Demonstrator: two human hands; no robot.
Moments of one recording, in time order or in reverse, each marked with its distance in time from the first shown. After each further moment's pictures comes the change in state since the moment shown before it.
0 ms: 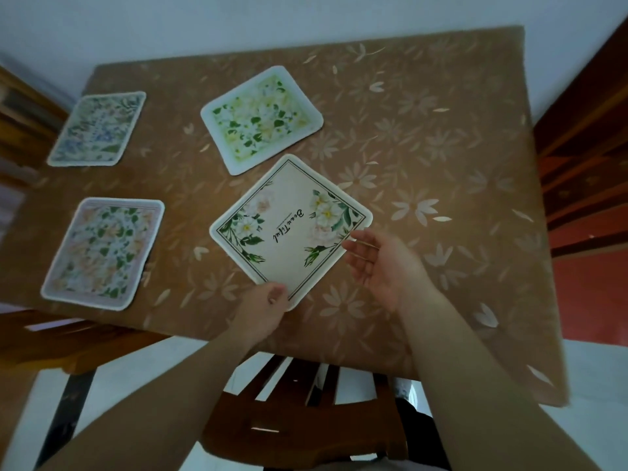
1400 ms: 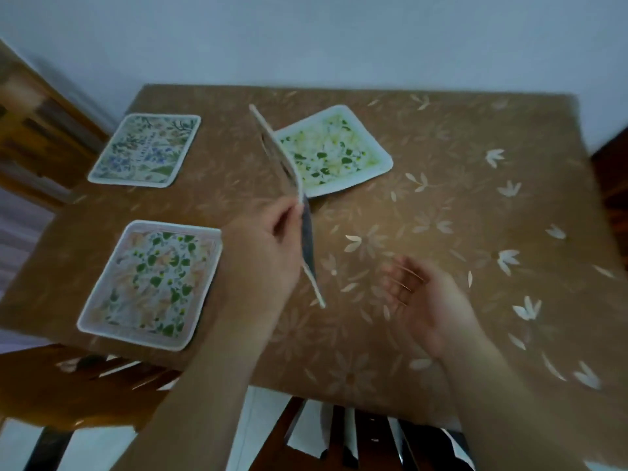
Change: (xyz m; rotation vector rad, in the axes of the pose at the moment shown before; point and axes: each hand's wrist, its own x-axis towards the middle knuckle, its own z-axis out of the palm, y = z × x) left_hand 0.019 0.063 -0.242 -0.131 0.719 0.591; right_hand 0.009 0.041 0.148 0.100 0.035 -0.143
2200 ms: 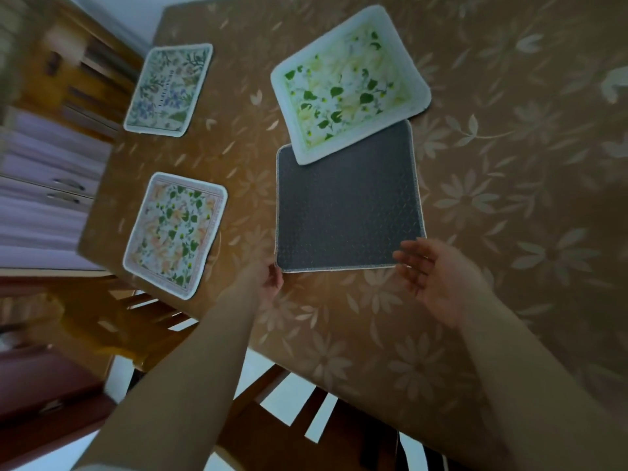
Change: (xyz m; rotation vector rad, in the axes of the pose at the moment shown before) left_hand -0.060 -0.117 0.136 -0.546 0.153 -1.808; right_hand 0.139 -0.052 -0.079 -0.190 -0.057 0.378
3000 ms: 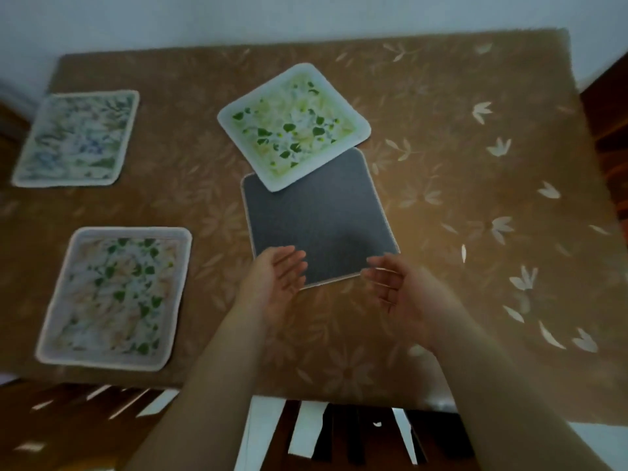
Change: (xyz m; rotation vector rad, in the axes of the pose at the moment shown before) left_hand -0.038 0.033 -0.012 0.189 -0.592 0.091; right_hand -0.067 0.076 0.092 0.130 0.186 -0.201
